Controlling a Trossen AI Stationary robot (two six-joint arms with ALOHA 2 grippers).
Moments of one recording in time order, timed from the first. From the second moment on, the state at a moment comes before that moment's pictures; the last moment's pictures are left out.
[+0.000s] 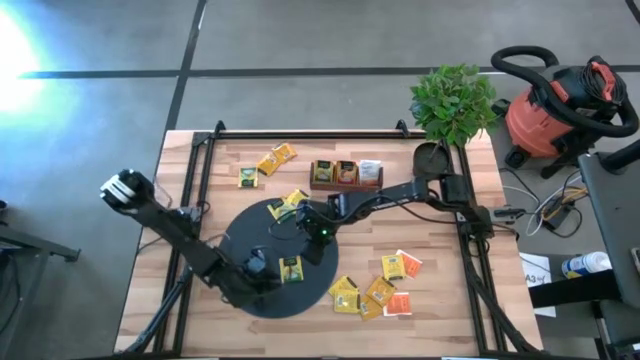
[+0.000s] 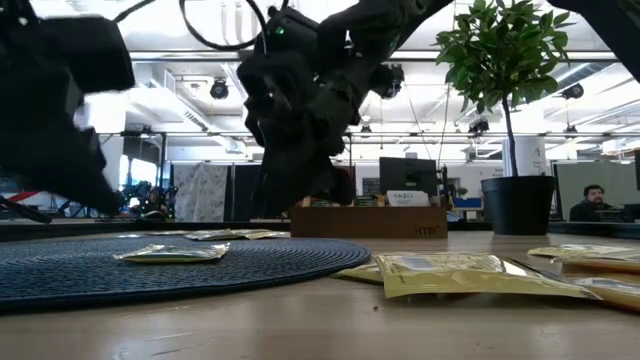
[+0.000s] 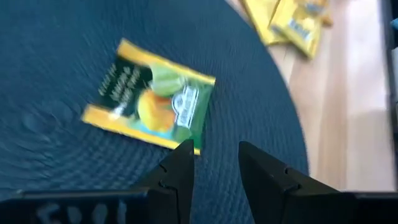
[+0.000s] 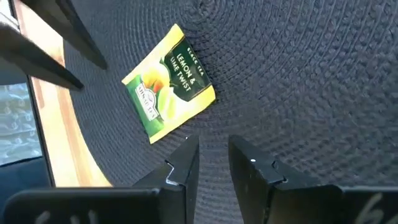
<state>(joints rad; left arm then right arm) -0.71 1.51 0.62 0.04 -0.48 -1.08 0.01 2.17 1.58 -0.43 -0.39 0.61</state>
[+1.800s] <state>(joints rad) -0.64 1.69 0.65 0.08 -0.62 -1.25 0.00 2.24 1.58 -0.21 -0.42 0.90</state>
